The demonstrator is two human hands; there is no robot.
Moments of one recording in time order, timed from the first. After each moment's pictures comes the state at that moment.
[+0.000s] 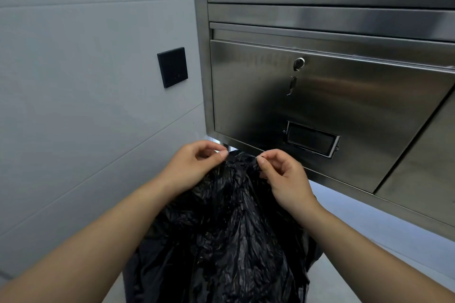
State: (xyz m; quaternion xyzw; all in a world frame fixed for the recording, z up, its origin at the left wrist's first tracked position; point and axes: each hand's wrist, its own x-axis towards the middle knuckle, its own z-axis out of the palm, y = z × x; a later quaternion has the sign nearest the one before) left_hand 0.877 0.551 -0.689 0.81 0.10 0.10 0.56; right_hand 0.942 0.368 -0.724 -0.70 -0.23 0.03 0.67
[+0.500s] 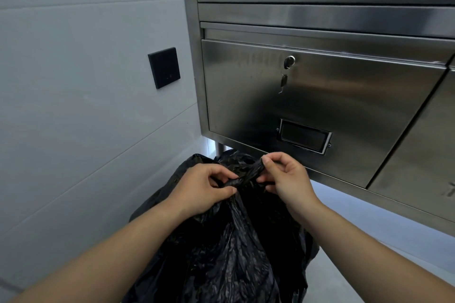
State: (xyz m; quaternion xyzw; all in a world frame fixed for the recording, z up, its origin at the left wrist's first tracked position) left_hand 0.875 0.531 -0.726 0.90 0.06 0.06 0.43; right_hand 0.945 0.354 -0.725 -0.68 -0.11 0.11 0.72
